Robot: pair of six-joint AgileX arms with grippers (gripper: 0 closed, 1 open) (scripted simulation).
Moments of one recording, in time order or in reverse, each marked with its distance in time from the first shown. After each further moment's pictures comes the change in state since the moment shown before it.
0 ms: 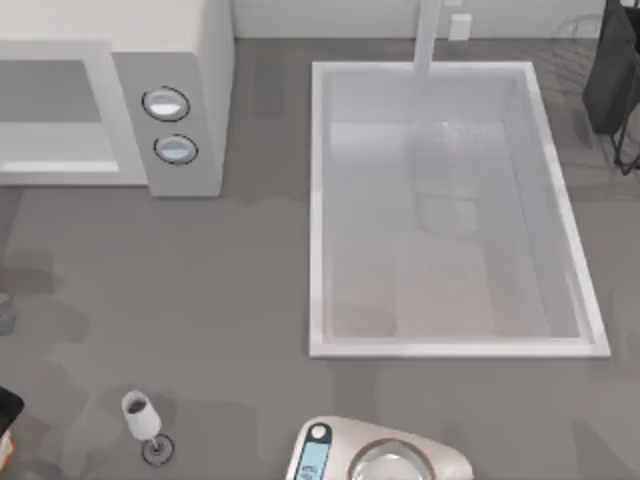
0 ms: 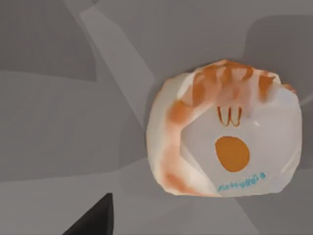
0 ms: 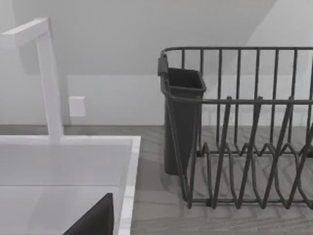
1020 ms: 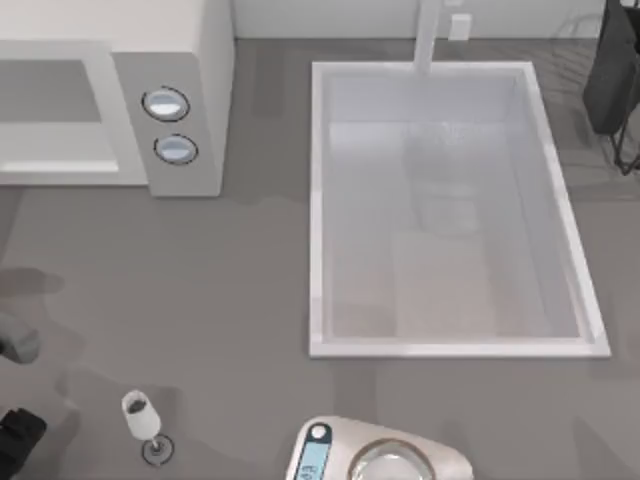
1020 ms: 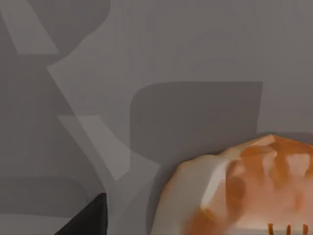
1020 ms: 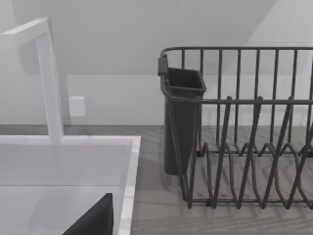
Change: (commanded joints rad) left arm 0.004 0.208 -0.204 0.412 0.000 0.007; right arm 0.000 0.000 0.000 0.000 0.000 0.000
